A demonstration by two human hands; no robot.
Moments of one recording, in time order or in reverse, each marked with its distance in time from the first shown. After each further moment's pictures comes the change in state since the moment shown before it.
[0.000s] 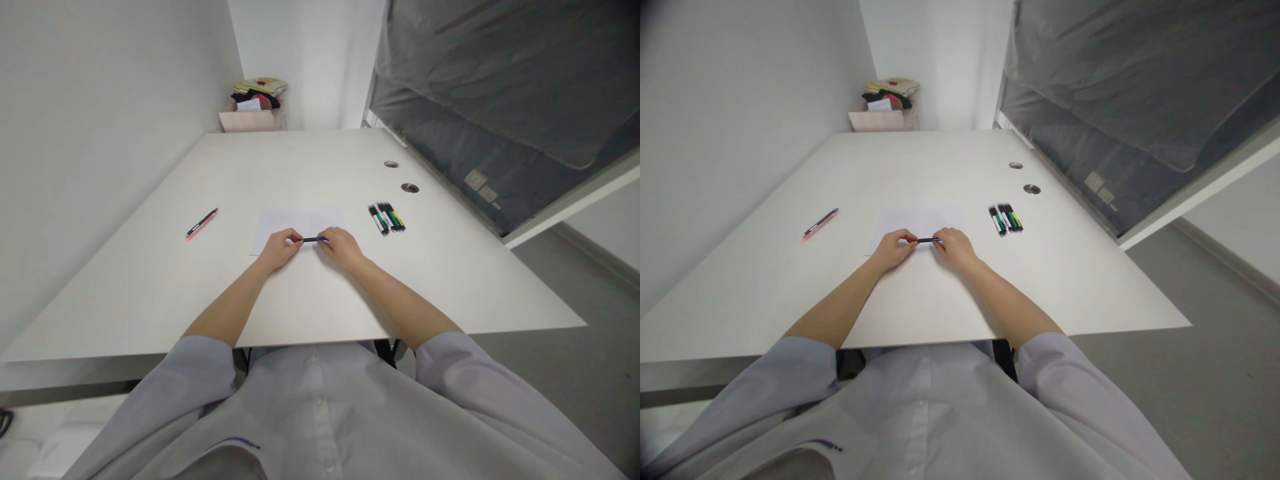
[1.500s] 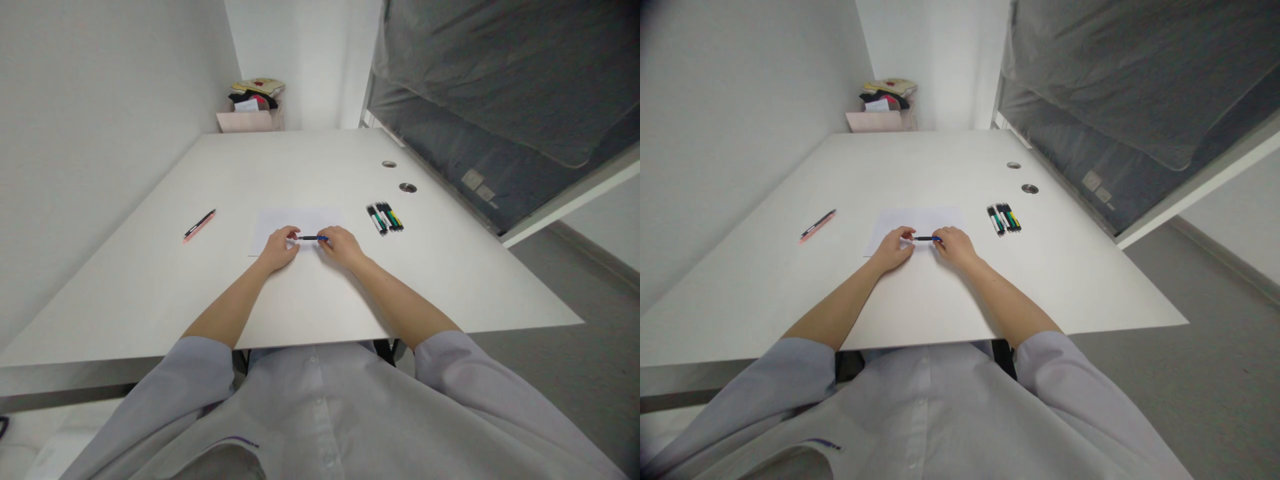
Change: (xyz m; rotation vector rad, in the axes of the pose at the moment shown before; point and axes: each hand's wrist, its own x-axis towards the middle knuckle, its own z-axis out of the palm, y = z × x) left_hand 0.001 -0.007 0.005 0.174 0.014 0.048; right_hand -0.001 0.005 -0.002 0.006 0.013 0.003
